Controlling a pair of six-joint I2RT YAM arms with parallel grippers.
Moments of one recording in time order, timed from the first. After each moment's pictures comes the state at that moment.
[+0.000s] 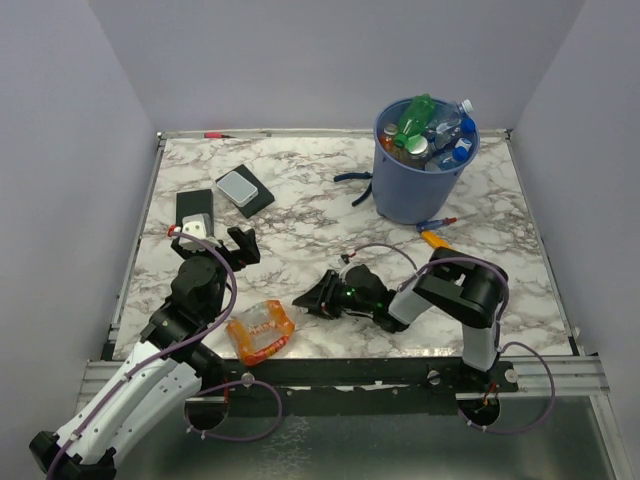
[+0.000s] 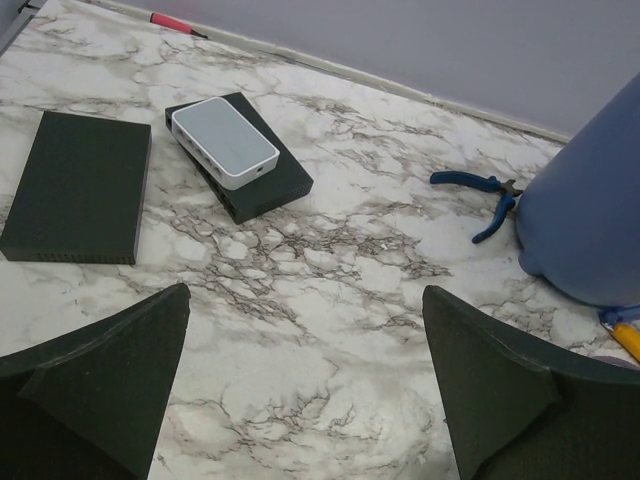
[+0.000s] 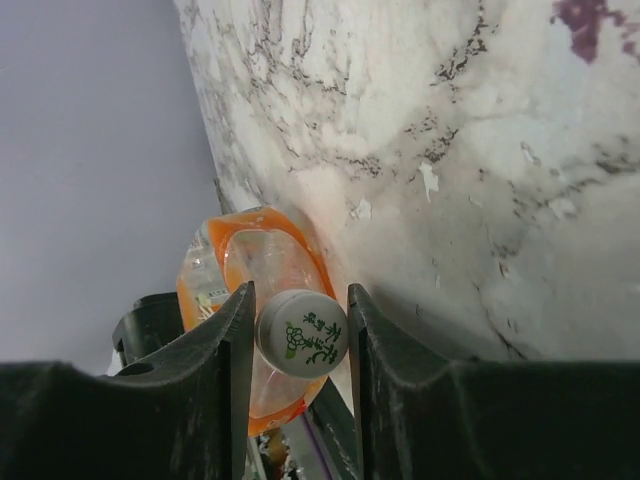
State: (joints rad) left arm -0.61 0.48 0.51 -0.15 -0.58 -0.38; right arm 1.00 1.95 0.57 0.98 -0.20 1.42
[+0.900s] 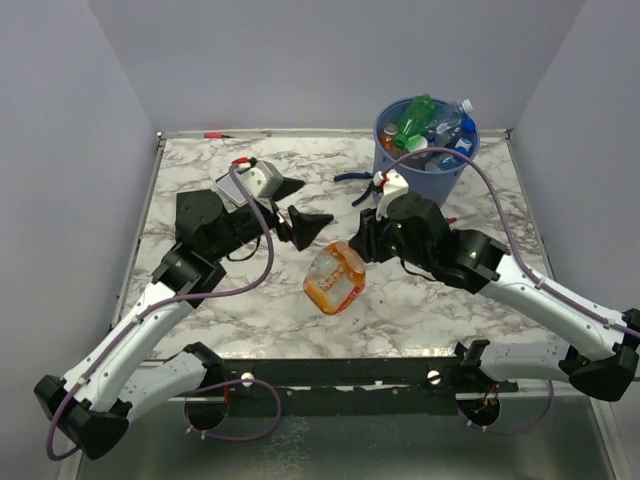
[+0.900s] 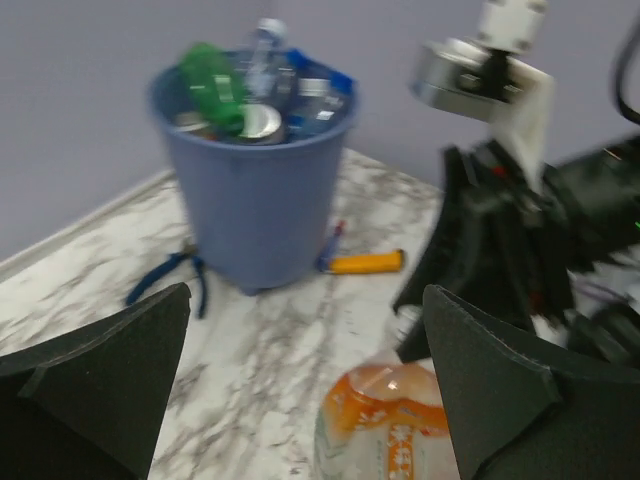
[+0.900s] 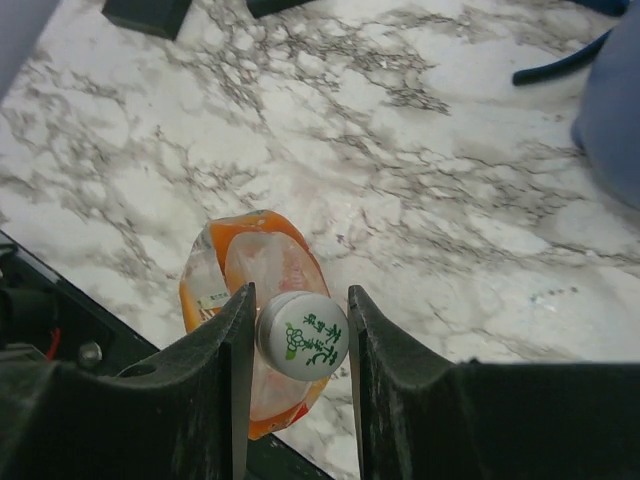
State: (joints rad) left arm -0.61 0.87 0.95 0.02 0.22 -0.12; right arm 0.98 1.17 1.21 -0.55 0.27 0.41
